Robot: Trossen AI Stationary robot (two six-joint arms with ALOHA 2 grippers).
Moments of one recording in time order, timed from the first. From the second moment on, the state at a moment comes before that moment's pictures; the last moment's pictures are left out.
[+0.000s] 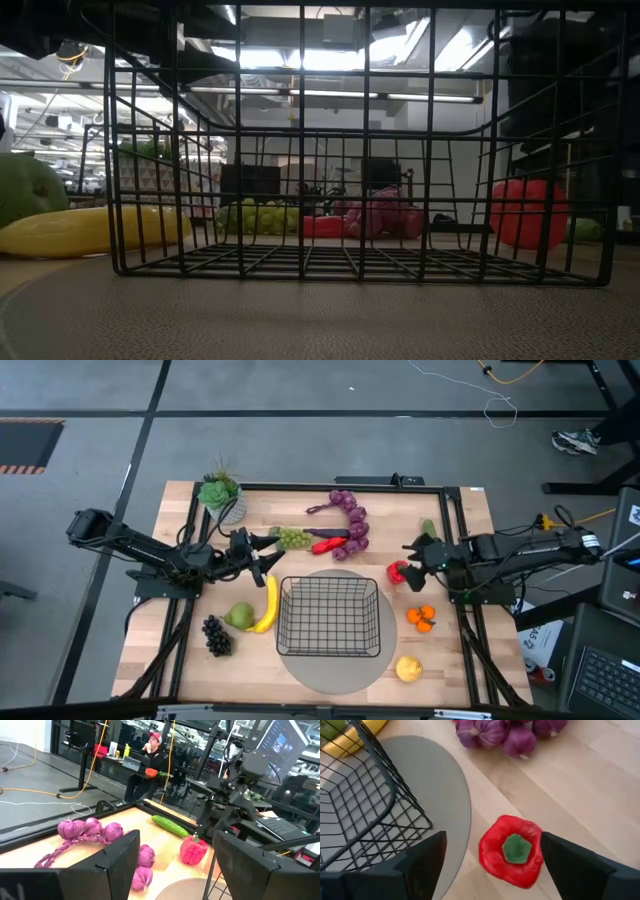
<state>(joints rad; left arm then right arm) -0.20 0.97 0.29 0.85 -0.66 -0.25 0.10 0.78 0.61 -0.75 0.25 0.78</state>
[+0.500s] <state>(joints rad) -0.20 0.97 0.29 0.85 -0.66 -0.25 0.10 0.93 0.59 -0.75 0.23 0.76</state>
